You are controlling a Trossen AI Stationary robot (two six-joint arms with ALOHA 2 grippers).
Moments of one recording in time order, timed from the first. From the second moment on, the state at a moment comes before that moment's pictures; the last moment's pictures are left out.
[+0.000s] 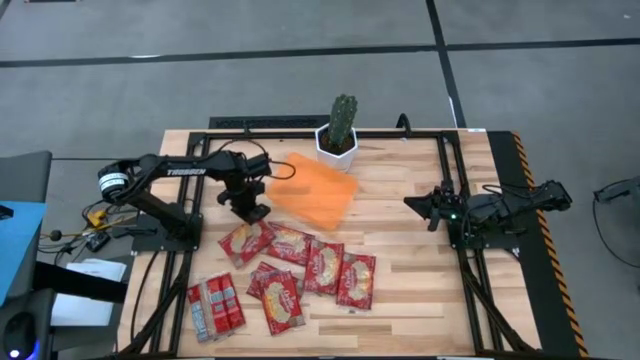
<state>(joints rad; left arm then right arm) 0.46 1.46 0.85 -0.88 0.45 -0.54 0.27 0.03 0.10 -0.18 0.60 0.75</state>
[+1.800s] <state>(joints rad) 0.34 1.86 1.41 -0.45 0.13 -0.74 0.27 0.04 0.10 -0.25 0.68 0.77</state>
